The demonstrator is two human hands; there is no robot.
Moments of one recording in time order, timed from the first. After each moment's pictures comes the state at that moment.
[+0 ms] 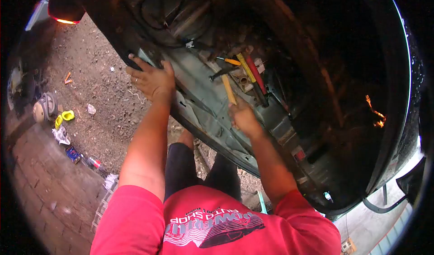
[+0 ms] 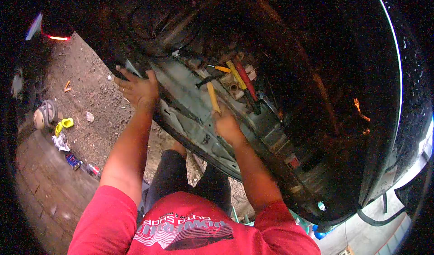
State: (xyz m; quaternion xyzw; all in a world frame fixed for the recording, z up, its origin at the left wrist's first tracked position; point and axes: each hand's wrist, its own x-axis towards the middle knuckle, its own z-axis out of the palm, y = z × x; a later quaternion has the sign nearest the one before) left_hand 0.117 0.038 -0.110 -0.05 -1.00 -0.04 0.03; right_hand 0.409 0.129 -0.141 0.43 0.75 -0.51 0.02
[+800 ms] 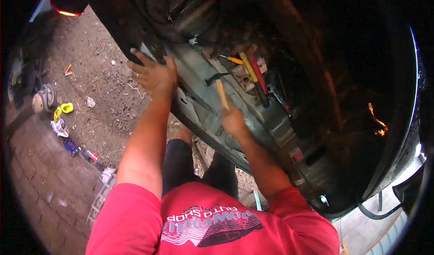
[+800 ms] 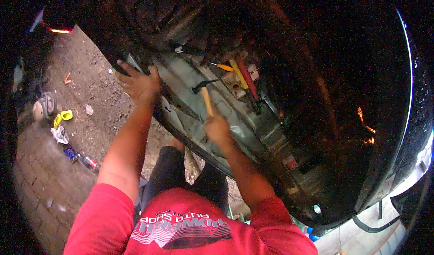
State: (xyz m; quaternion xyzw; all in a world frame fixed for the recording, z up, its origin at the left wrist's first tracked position) left_hand 0.115 0.043 -0.105 -0.04 -1.00 -0.03 0.02; right_hand 0.381 0.095 -0.125 0.47 0.75 -0.44 0.17
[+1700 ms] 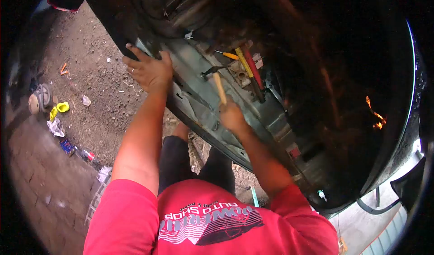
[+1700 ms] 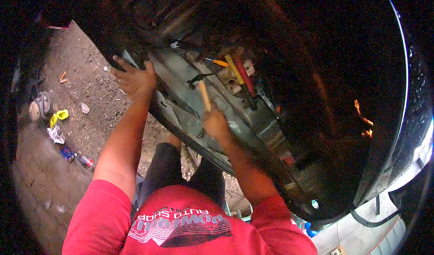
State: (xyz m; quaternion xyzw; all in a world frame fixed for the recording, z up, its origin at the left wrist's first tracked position) left_hand 0.117 0.041 -0.105 -0.04 -1.00 -0.05 0.01; right_hand 0.407 0.105 -0.141 0.37 0.86 -0.34 0.07
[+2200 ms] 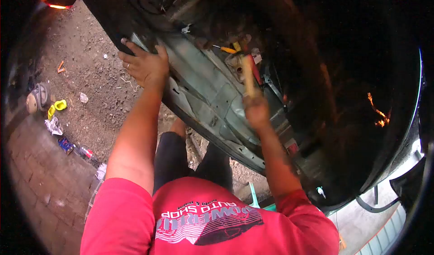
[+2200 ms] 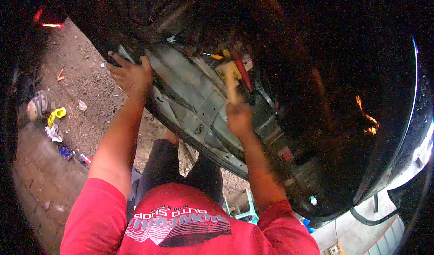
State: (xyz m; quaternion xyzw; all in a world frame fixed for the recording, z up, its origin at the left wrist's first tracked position) left_hand 0.119 0.037 -0.111 -0.06 -1.00 -0.04 0.05; right_hand 0.442 0.159 -0.088 0.53 0.69 -0.49 0.01
